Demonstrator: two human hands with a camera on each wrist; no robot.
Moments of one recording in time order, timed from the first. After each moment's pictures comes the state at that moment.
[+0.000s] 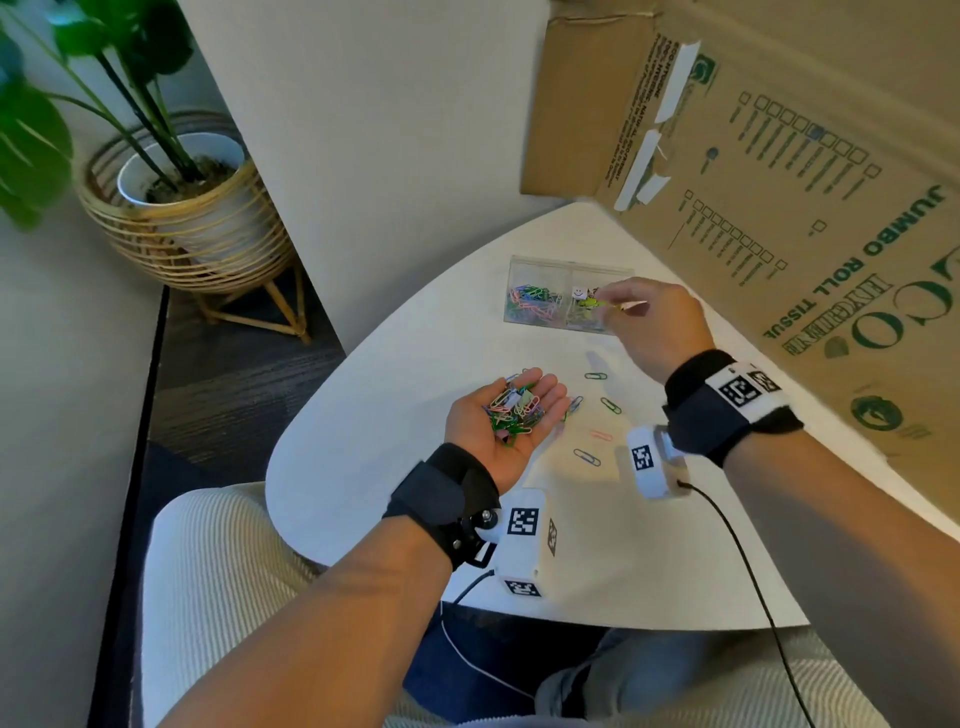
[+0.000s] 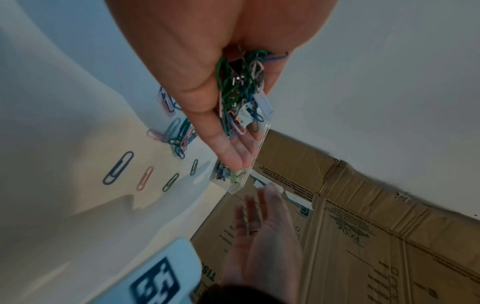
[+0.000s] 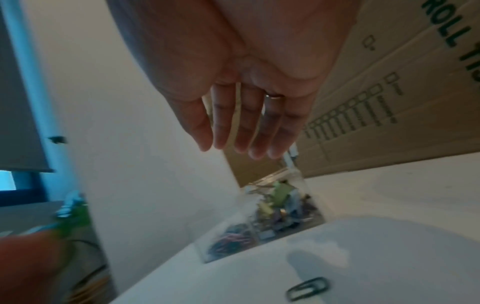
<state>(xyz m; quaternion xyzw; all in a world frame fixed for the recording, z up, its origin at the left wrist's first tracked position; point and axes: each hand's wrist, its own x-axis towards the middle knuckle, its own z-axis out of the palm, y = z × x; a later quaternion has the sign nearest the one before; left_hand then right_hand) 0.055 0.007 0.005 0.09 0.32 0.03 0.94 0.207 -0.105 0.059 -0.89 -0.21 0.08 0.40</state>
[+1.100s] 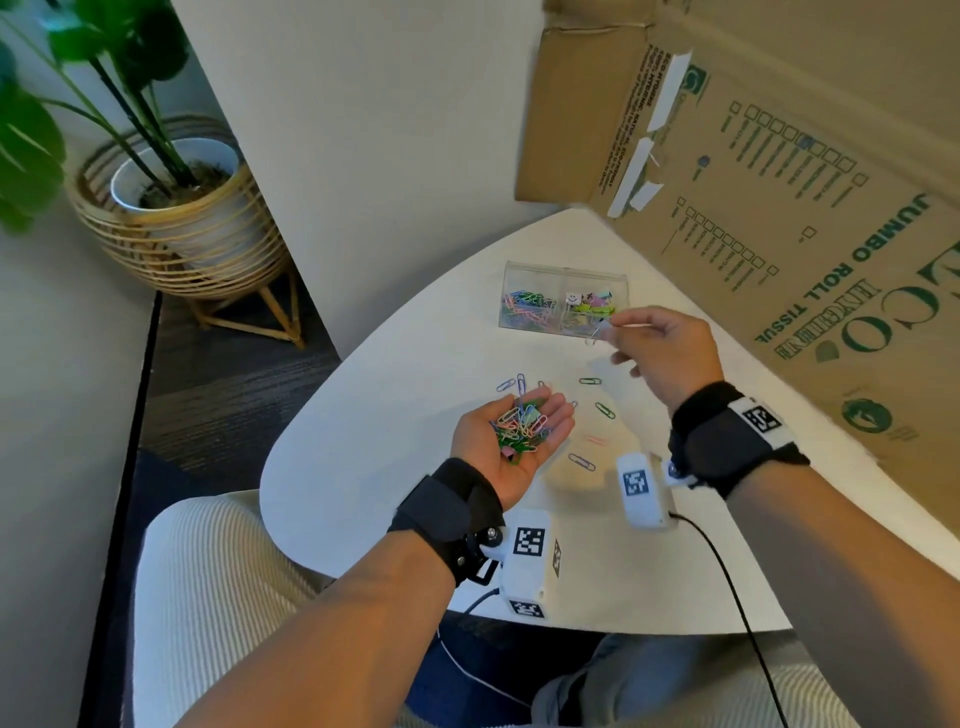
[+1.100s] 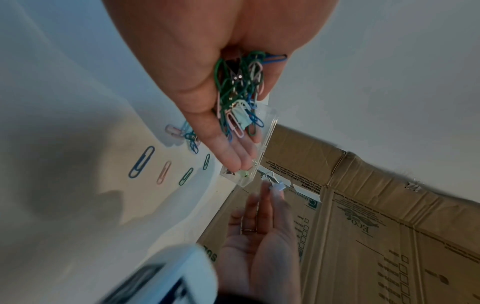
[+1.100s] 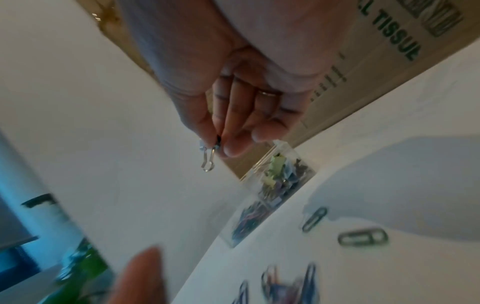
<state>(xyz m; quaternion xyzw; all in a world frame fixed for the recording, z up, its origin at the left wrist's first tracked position) 0.049 -0.003 0.008 0.08 0.30 0.00 0.95 0.184 -0.122 0.060 -0.81 -0.09 0.15 0.56</state>
